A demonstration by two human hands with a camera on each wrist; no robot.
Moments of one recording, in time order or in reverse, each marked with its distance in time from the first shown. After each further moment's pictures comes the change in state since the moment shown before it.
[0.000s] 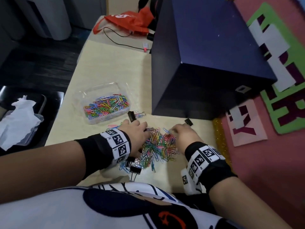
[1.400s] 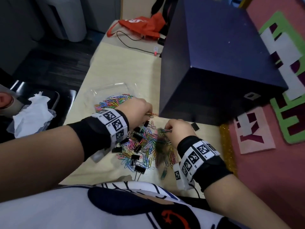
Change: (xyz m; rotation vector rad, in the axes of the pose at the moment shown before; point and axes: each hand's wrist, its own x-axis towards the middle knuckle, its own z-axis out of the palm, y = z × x) left_hand -0.006 -0.043 -0.047 -0.350 0.313 -0.142; right_hand 0.002 -0.037 -0.008 0.052 0.165 -0.176
